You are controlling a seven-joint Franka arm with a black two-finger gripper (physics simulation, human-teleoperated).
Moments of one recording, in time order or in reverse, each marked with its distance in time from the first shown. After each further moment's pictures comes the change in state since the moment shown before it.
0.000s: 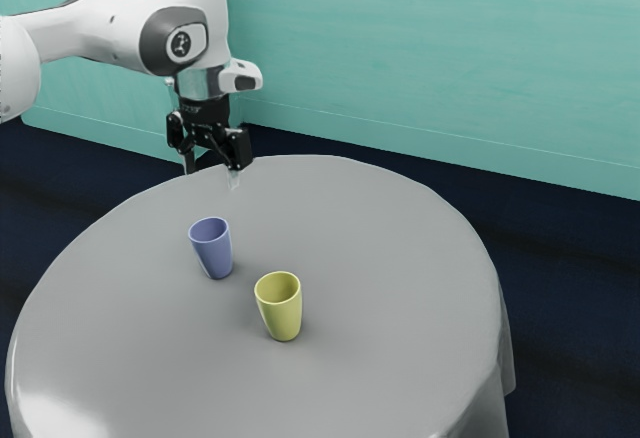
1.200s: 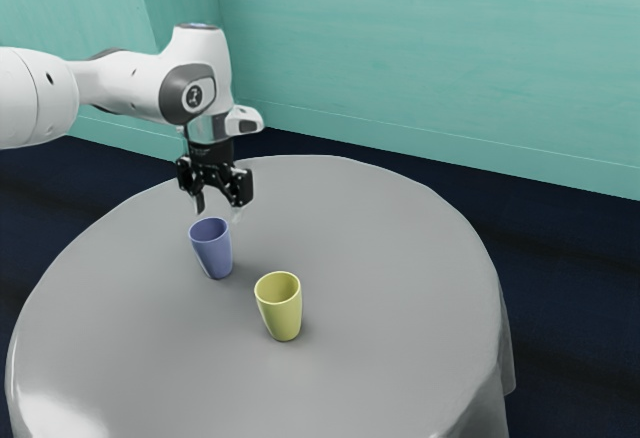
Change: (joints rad) arm 0.064 0.151 0.007 -0.039 -0.029 0.164 0.000
